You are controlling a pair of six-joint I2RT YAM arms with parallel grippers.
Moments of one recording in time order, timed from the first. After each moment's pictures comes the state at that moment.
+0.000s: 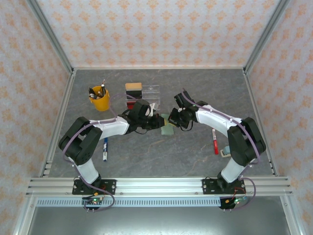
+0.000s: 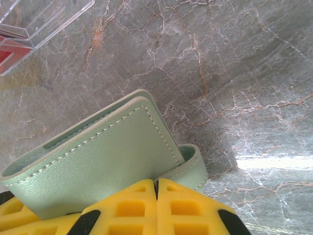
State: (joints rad) left arm -0.56 1.72 0.91 0.10 0.49 -0.80; right arm 0.54 1.66 1.10 -0.57 -0.25 0.94
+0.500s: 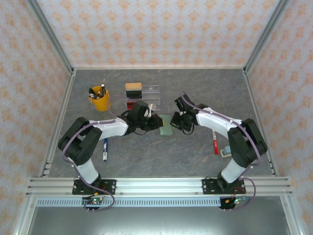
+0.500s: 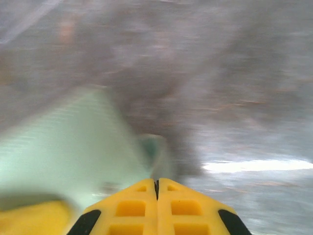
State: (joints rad) left arm -0.55 1.71 0.87 0.13 0.46 -0.87; right arm 0.54 1.64 1.04 -0.60 -0.16 0.90
